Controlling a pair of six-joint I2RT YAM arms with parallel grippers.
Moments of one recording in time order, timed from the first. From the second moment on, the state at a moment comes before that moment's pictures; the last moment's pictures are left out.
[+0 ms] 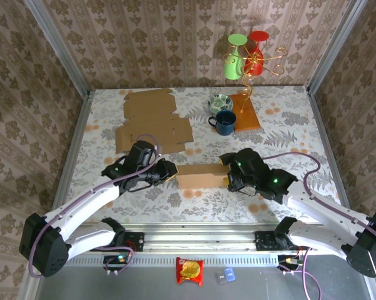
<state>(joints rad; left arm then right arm) -0.68 1.06 0.71 -0.44 0.37 -1.03 0.74 1.00 0.72 -0.45 0.05 1.92</state>
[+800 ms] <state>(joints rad) -0.95 1.18 0.47 -0.02 0.18 -0.86 0.75 0.70 0.49 -0.58 -0.04 2.03</state>
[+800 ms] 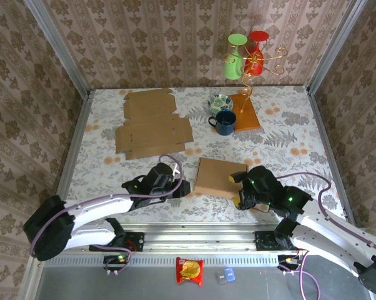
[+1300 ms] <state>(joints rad) -0.94 1.24 0.63 -0.16 0.13 -0.98 0.71 0.62 0.36 -0.58 -0.04 1.99</state>
